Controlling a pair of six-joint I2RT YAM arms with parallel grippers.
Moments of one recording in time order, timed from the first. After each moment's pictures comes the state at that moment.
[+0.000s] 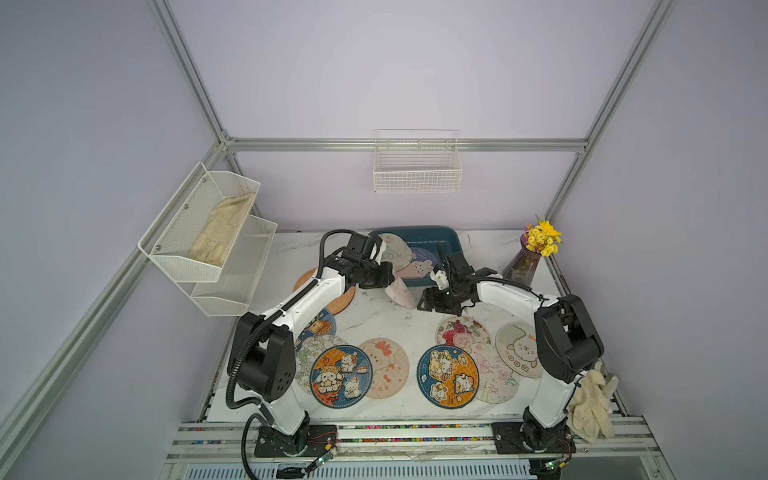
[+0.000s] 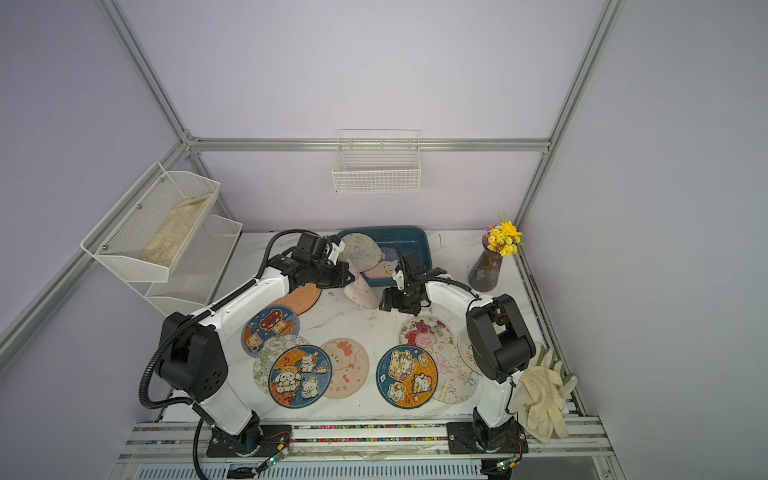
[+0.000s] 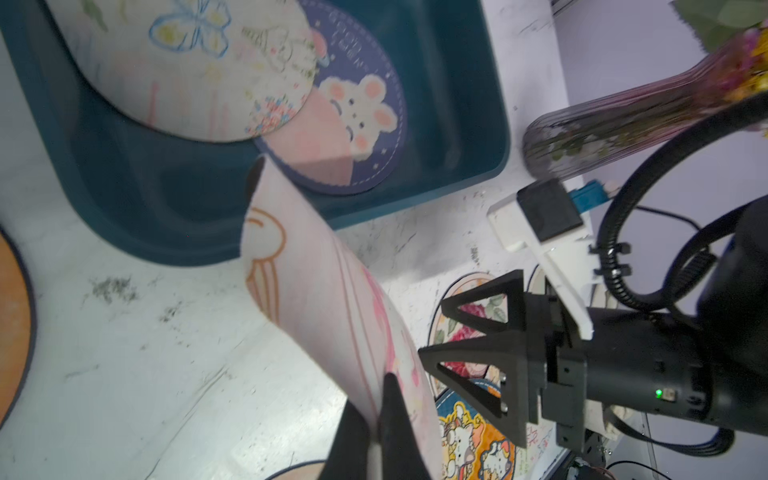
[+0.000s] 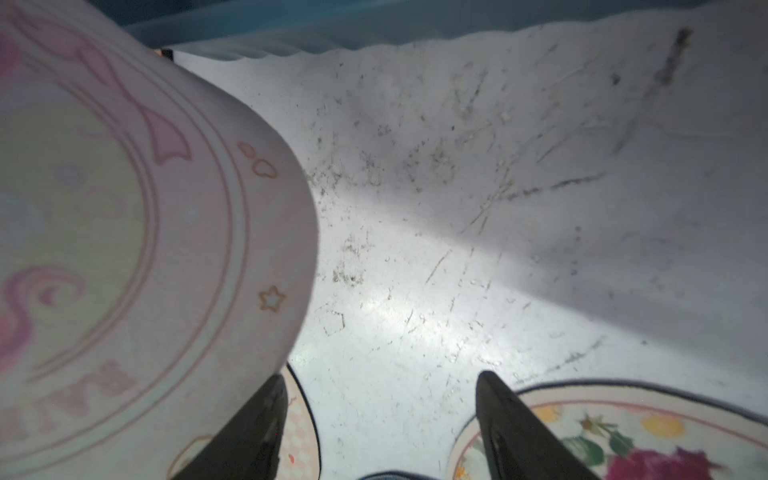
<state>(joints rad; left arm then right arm) -0.43 1.72 1.48 -0.57 0.33 -0.44 0.48 1.79 1.25 -0.57 -0.41 0.44</state>
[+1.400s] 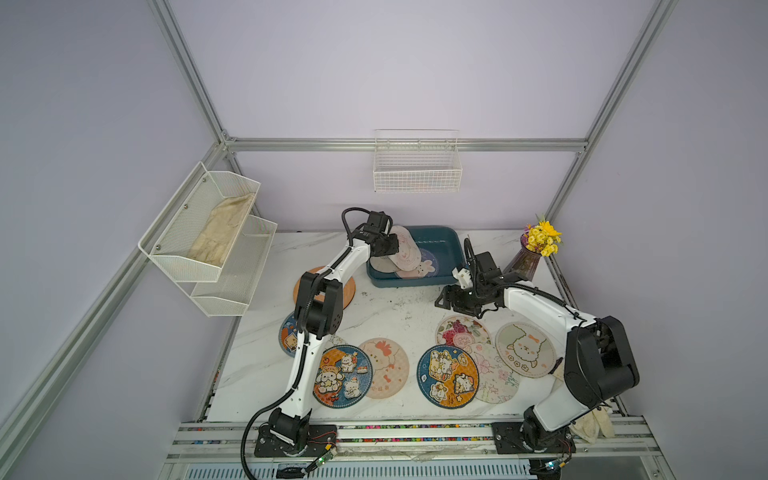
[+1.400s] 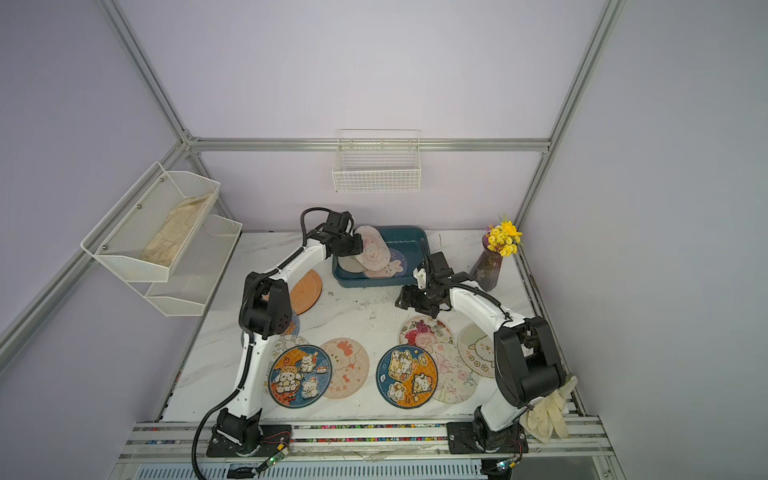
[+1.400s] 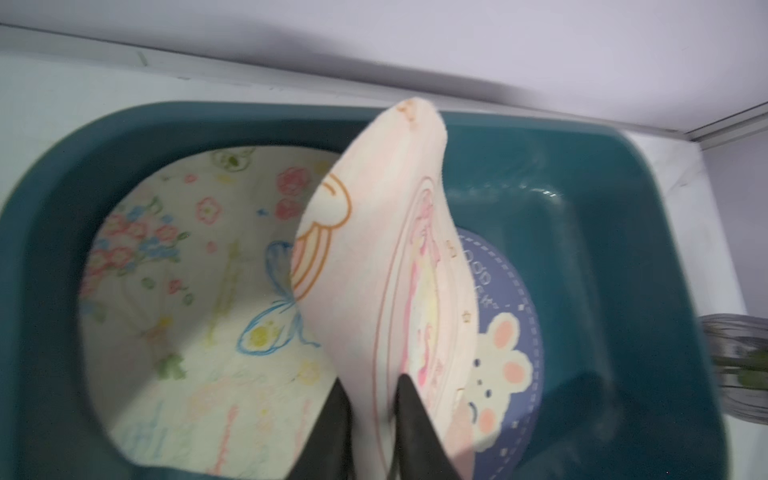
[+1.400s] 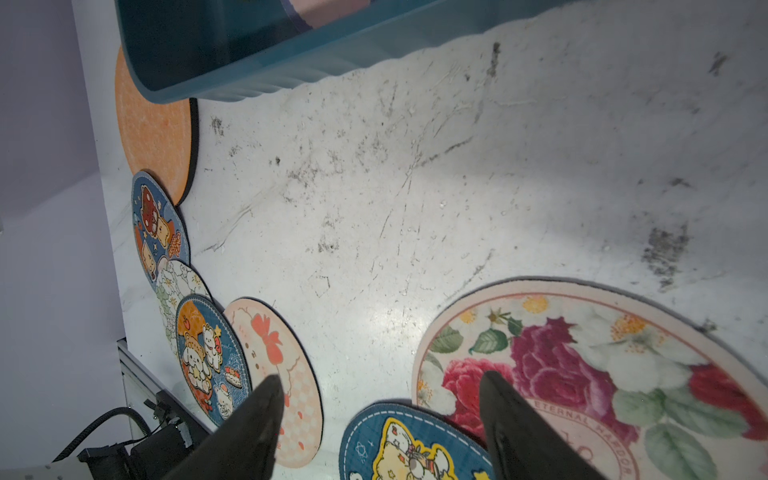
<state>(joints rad) -0.36 2.42 2.19 -0.58 0.09 -0.42 0.37 1.61 1.12 -0.59 -0.43 0.47</state>
